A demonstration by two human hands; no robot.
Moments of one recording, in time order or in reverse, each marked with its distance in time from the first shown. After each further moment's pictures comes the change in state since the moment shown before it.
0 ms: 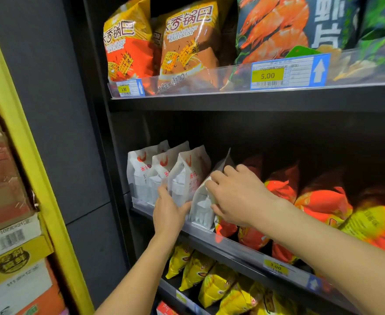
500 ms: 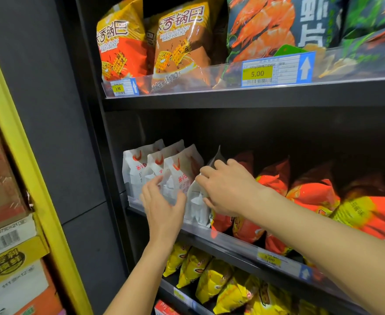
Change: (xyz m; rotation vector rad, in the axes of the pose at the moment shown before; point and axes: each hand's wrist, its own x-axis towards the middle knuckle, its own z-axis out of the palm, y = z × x) left_hand -0.030 0.017 -0.016 -0.191 0.224 0.178; right_hand 0.008 -0.001 -0.003 0.002 0.036 -0.025
